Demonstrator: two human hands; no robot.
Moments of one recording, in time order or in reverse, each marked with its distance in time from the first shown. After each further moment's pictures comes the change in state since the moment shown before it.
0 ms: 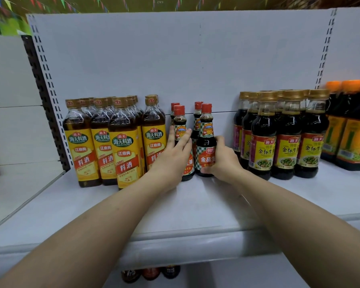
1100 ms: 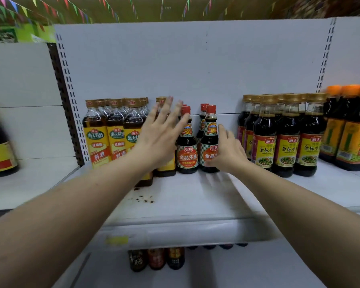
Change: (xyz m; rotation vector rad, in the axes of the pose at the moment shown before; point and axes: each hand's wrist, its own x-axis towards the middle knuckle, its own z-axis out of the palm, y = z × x) left_hand -0.018 -0.038 -0.063 0.516 0.232 0.002; right_hand -0.021 -0.033 -0.023 -0.273 0.039 -0.026
